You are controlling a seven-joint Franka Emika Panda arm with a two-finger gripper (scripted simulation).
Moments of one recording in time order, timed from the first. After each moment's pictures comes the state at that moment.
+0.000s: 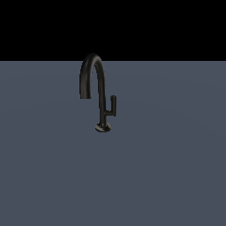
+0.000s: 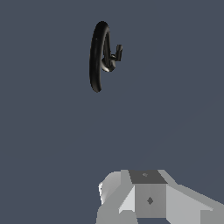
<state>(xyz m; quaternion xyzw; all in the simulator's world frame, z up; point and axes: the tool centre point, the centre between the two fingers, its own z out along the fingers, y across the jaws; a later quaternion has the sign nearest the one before) -0.246 0.001 0.482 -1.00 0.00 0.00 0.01</state>
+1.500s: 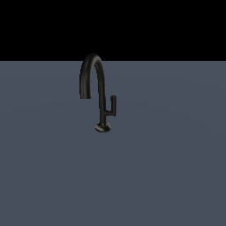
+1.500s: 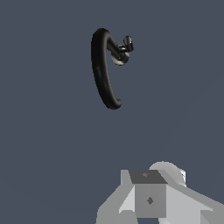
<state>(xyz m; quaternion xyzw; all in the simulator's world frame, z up) -0.146 0.006 0.447 -0.97 0.14 0.12 0.14</state>
